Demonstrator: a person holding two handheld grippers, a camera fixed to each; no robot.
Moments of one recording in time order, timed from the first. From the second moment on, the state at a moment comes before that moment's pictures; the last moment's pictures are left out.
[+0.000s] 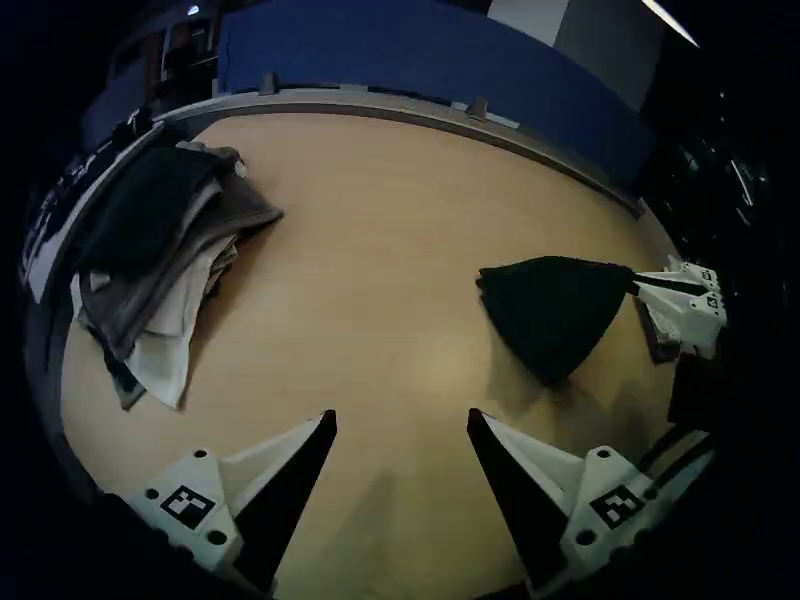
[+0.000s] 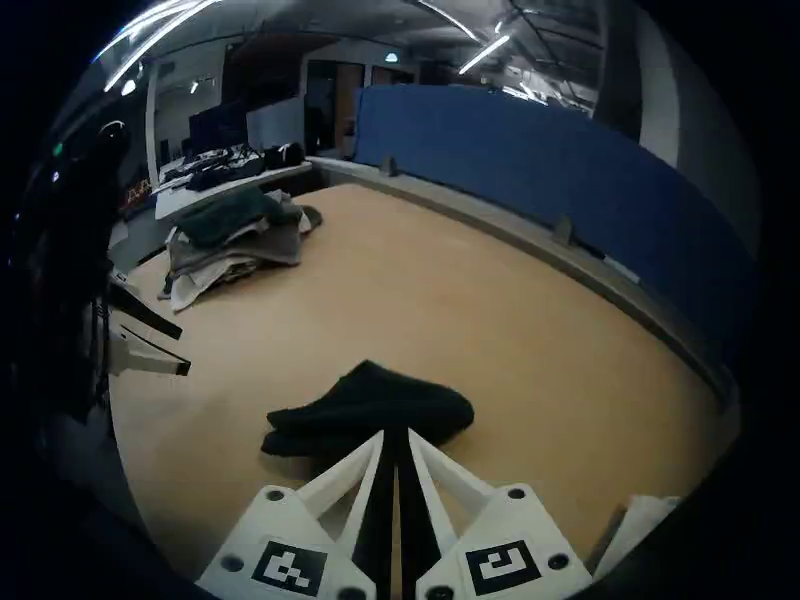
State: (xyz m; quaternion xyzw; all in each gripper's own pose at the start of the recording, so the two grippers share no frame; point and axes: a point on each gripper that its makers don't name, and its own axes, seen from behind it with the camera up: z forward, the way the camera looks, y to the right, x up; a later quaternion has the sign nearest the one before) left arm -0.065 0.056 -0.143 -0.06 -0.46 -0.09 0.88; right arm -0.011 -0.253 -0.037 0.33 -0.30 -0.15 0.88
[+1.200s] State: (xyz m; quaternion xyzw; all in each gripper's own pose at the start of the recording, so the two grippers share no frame) left arm -0.044 0.078 -0.134 -0.07 -0.44 -0.08 0.89; right arm 0.101 -0.191 -0.011 0.28 -0.22 -0.14 0.92
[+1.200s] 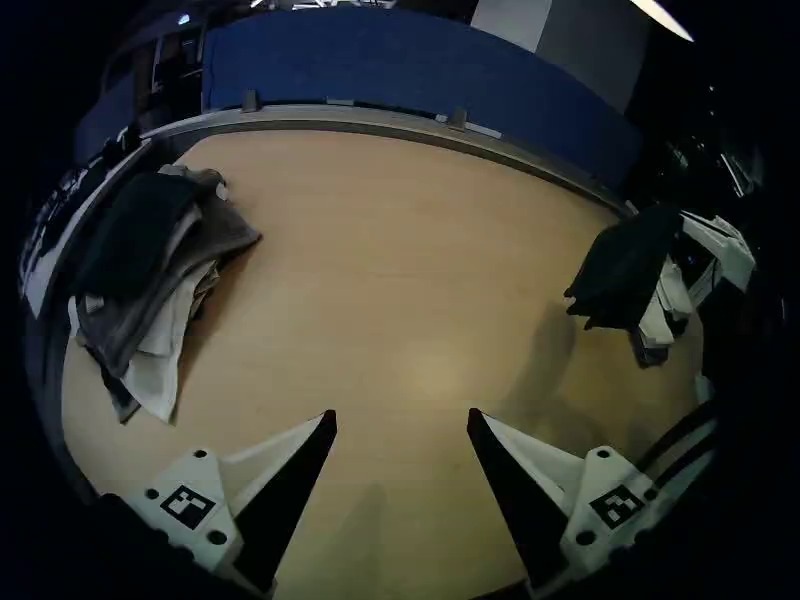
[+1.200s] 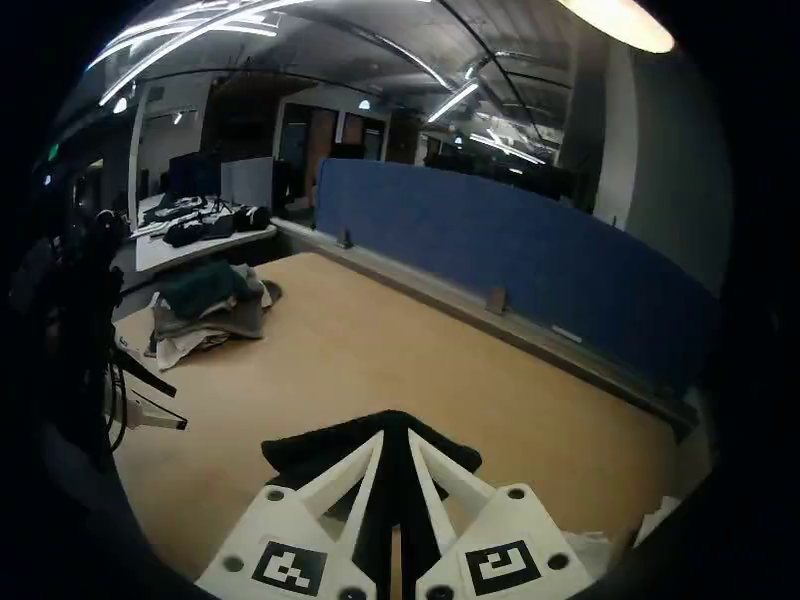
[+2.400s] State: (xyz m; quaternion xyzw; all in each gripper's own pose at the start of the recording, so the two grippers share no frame) left arm -0.052 0.090 -0.130 -0.07 -0.45 -0.07 0.88; right arm 0.127 -0.024 0.052 0.18 -0.22 -0.14 0.95
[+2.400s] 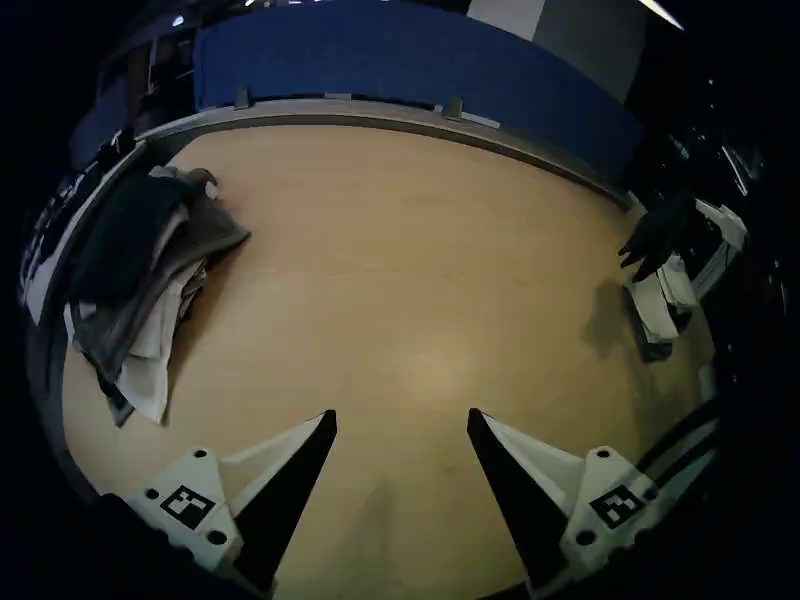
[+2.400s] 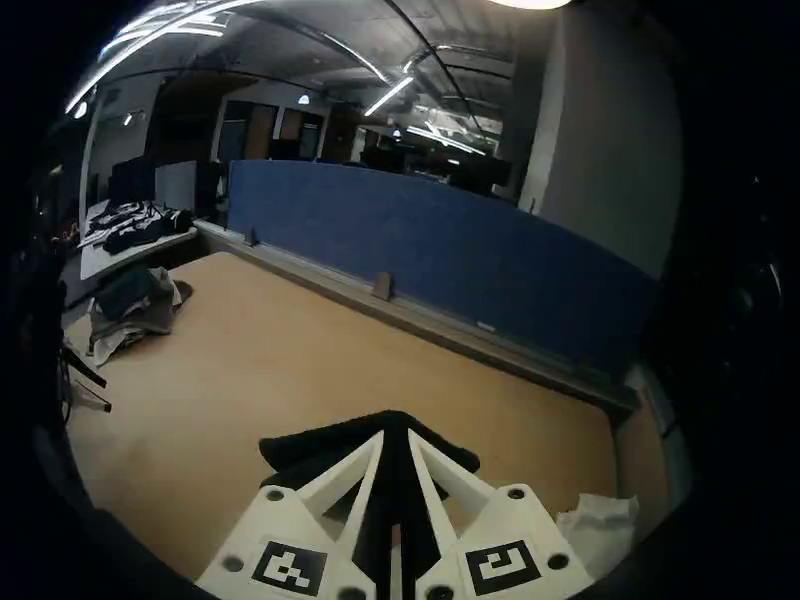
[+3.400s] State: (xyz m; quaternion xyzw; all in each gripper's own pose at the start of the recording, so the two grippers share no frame) left arm -0.055 0.102 -0.123 -0.07 -0.46 -0.06 0.88; right arm 0.100 0.036 0.062 0.14 -0.25 -0.13 0.95
